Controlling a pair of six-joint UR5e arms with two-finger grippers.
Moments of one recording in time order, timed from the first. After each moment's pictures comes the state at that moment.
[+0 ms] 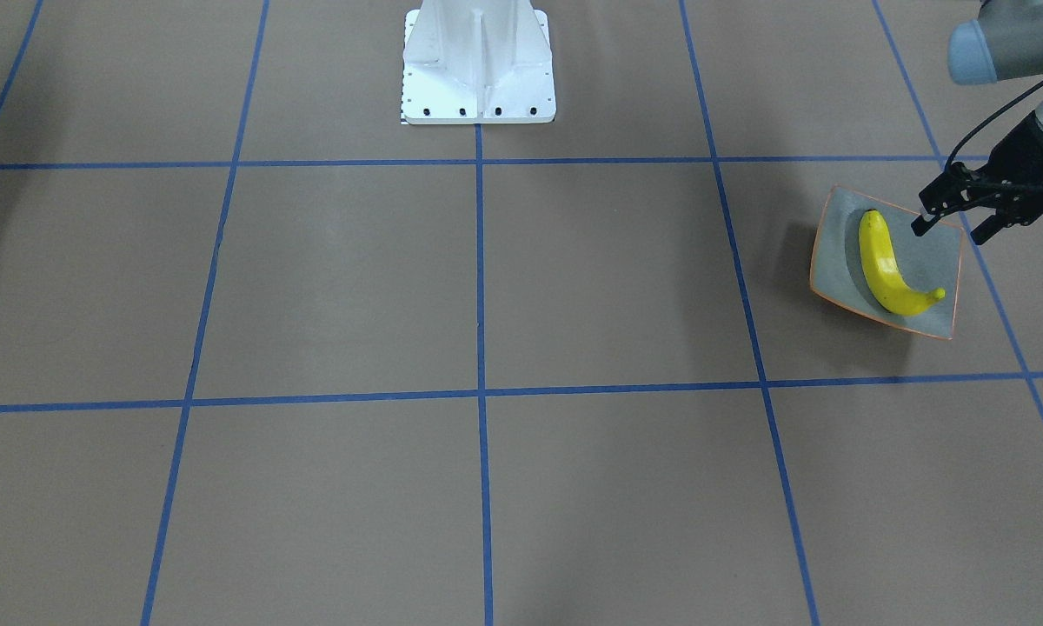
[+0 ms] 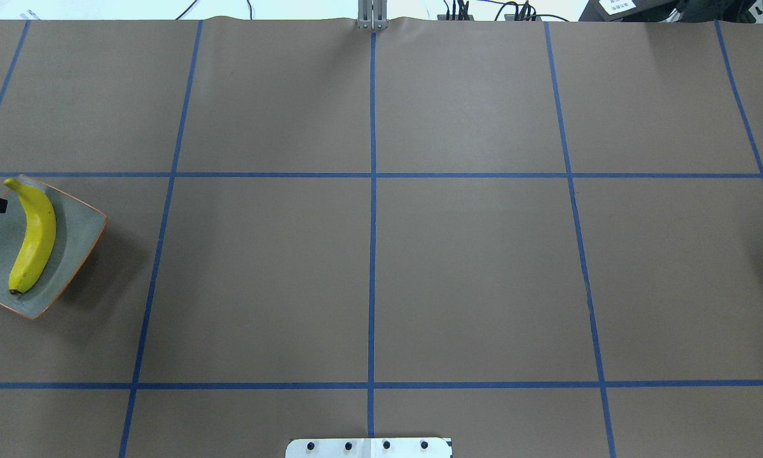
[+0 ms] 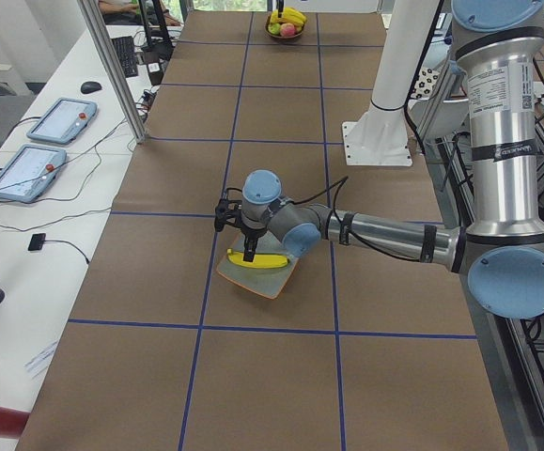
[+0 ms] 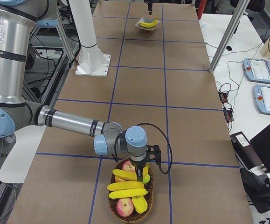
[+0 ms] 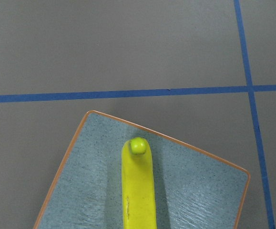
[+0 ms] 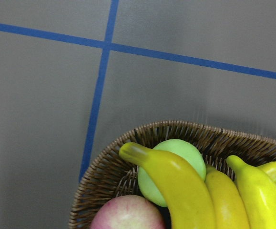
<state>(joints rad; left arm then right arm) -1.16 -1.43 -1.81 -2.17 -2.30 -0.70 1.51 -1.77 1.54 -1.22 2.22 0.00</state>
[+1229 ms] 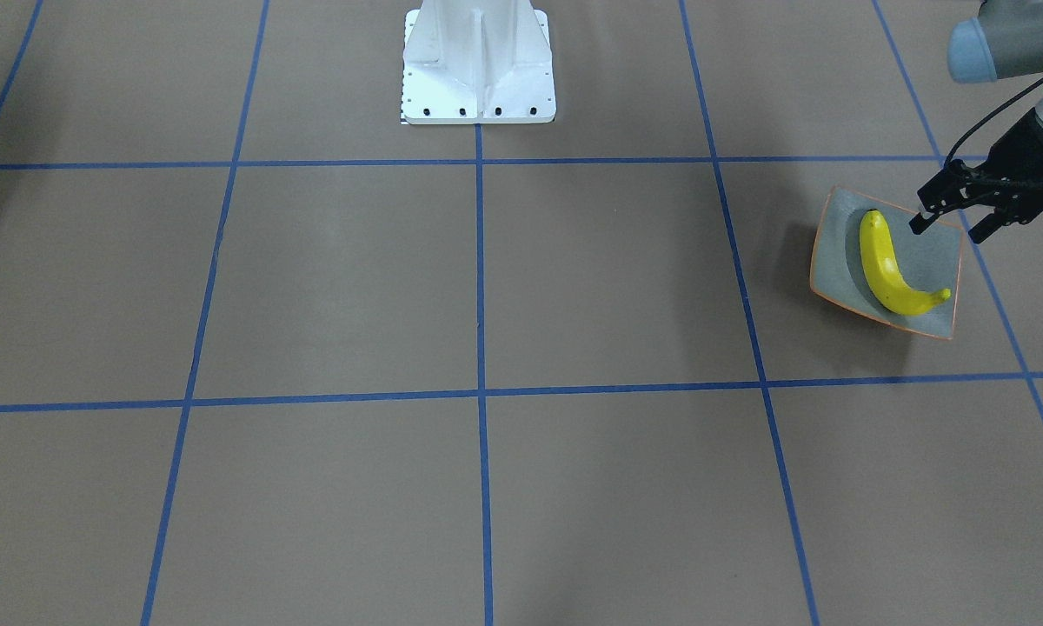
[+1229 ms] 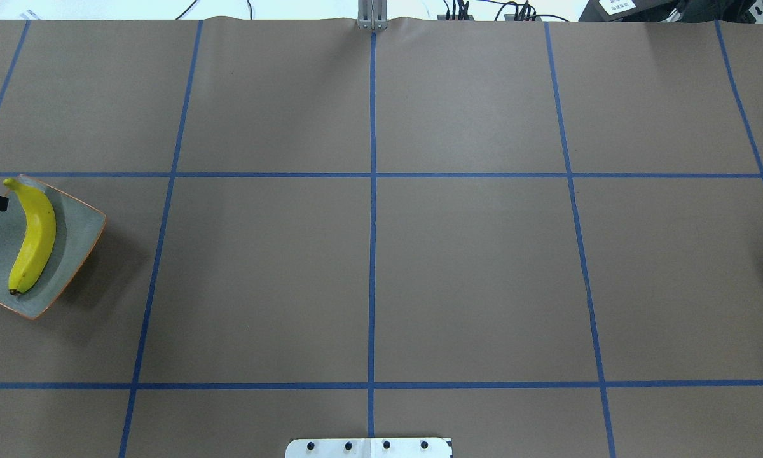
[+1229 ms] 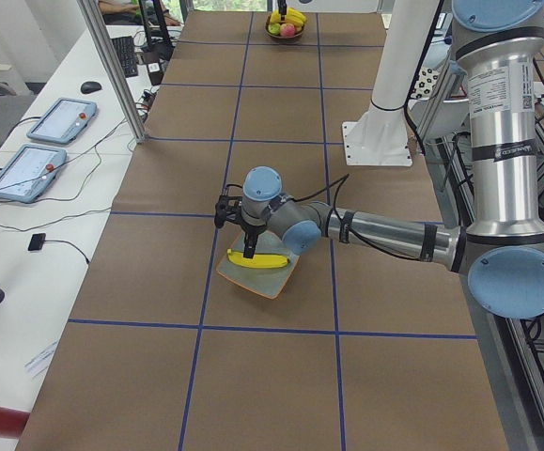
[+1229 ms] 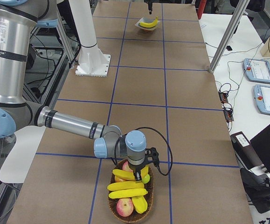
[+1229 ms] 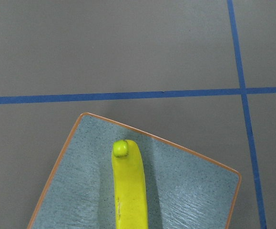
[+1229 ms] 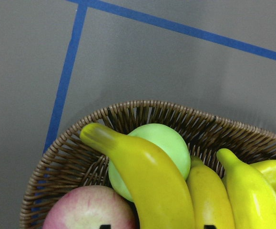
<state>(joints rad) -1.16 -1.43 -1.83 -2.17 -2.31 -0.71 1.49 -1.77 1.50 -1.22 2.20 -0.12</state>
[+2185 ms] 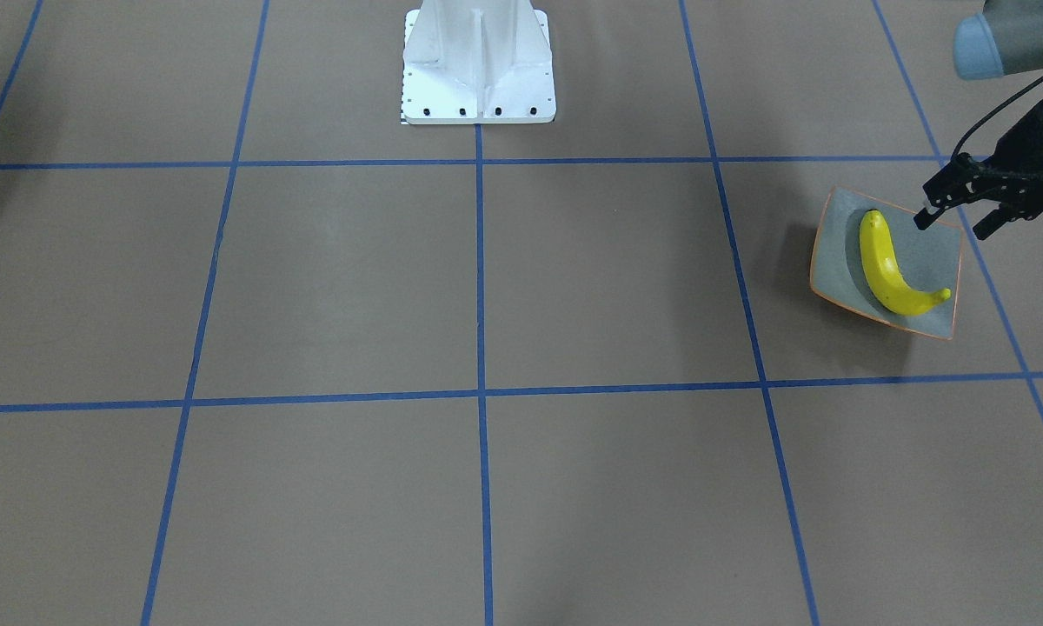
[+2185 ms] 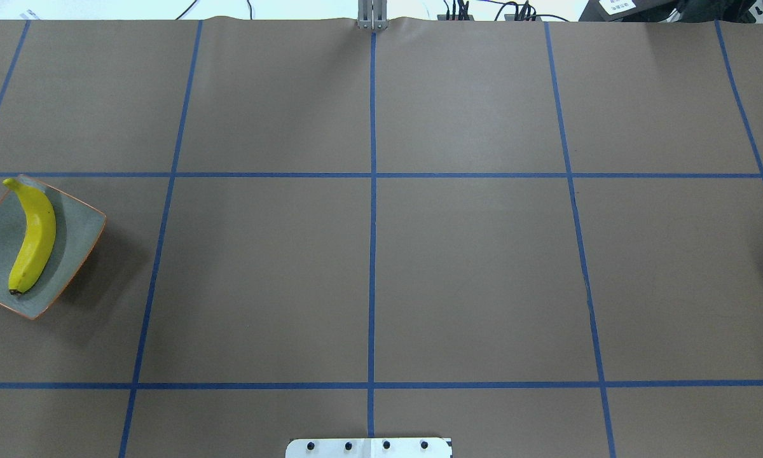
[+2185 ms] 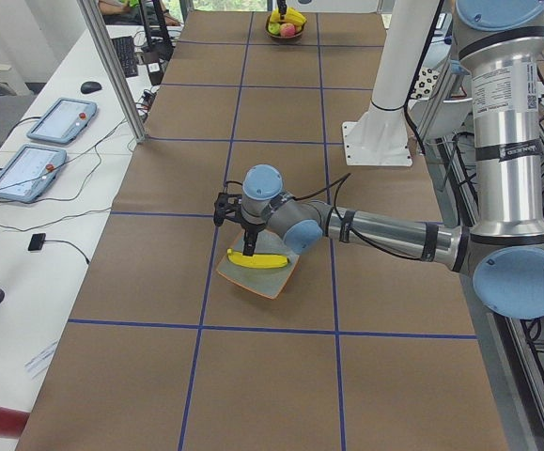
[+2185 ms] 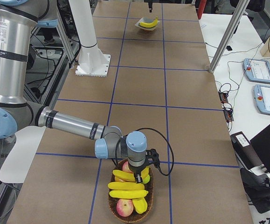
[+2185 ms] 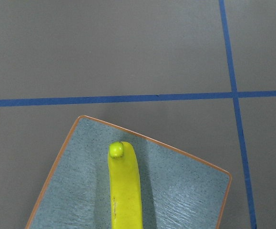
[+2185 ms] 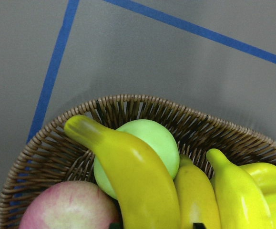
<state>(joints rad) -1.21 -1.43 -1.84 -2.17 -2.36 -0.71 1.49 -1.76 1.49 -1.22 2.16 -0.16</state>
